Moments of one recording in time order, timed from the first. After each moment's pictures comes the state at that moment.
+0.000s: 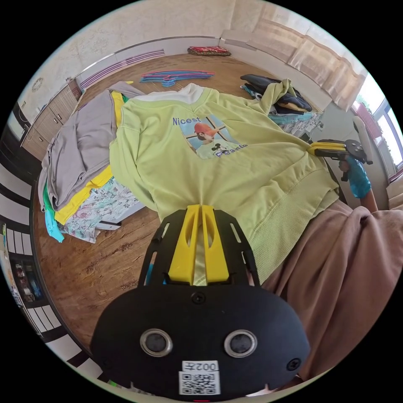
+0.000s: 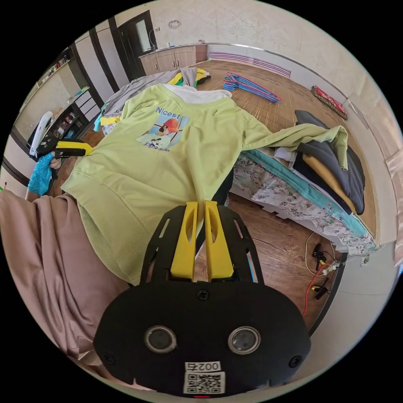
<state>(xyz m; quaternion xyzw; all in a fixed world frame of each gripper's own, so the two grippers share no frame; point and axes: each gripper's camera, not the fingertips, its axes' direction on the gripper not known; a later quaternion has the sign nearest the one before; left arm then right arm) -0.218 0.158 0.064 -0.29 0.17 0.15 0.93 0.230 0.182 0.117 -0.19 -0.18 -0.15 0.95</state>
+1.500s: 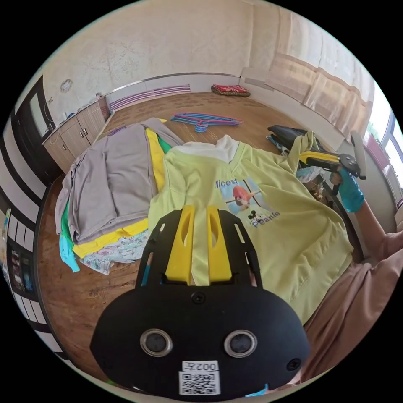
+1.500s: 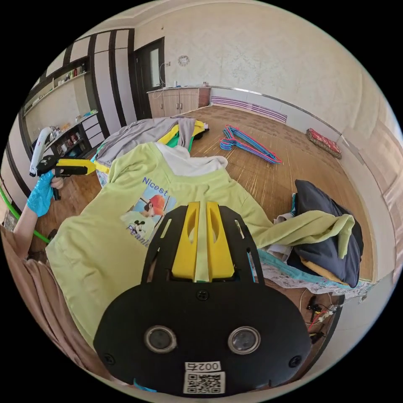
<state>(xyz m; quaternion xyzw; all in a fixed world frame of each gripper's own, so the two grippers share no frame) -0.241 0.063 0.135 -0.15 0.16 0.09 0.97 0.177 0.012 0.237 -0.03 -0.19 -0.12 0.97</state>
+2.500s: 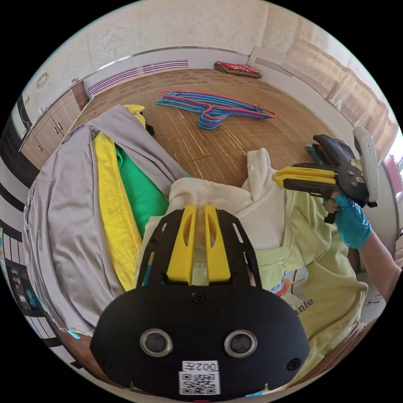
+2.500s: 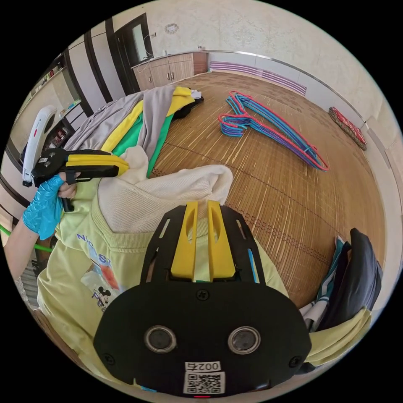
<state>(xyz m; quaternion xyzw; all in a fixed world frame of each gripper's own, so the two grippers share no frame) -0.172 -0.043 0.373 -0.22 0.15 0.11 0.96 0.106 -0.124 0.457 -0.14 -0.19 -0.15 0.96</state>
